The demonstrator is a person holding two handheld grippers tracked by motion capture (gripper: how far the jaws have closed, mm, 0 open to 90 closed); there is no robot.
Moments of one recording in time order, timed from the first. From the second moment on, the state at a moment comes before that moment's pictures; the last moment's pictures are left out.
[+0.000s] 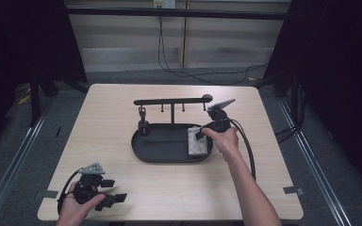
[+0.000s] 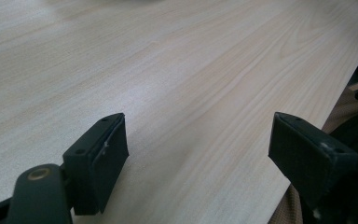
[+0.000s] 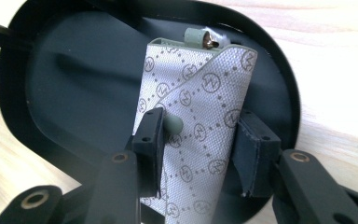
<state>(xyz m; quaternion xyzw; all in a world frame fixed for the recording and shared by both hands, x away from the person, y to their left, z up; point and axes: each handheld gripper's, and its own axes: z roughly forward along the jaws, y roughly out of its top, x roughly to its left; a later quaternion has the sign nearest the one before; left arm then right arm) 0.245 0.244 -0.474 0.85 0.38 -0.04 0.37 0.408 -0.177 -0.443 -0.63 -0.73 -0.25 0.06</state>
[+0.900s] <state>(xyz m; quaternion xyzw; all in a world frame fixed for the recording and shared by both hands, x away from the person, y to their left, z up) 0.246 0.242 -0.475 0.85 0.38 -0.04 0.37 0.394 -0.184 -0.440 -0.62 -0.72 -0.31 0.05</state>
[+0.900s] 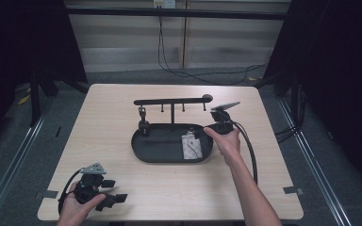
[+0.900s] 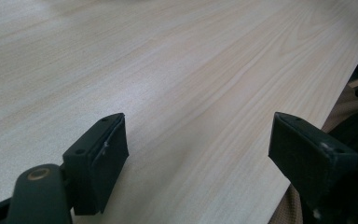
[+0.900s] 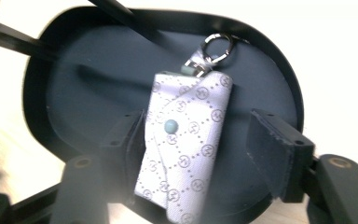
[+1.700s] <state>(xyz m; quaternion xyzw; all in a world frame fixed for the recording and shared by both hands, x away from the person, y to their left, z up) 0.247 0.245 -0.474 0.84 0.38 -0.04 0.38 0.341 -0.229 -0.430 -0.60 -0.72 -0.34 -0.01</state>
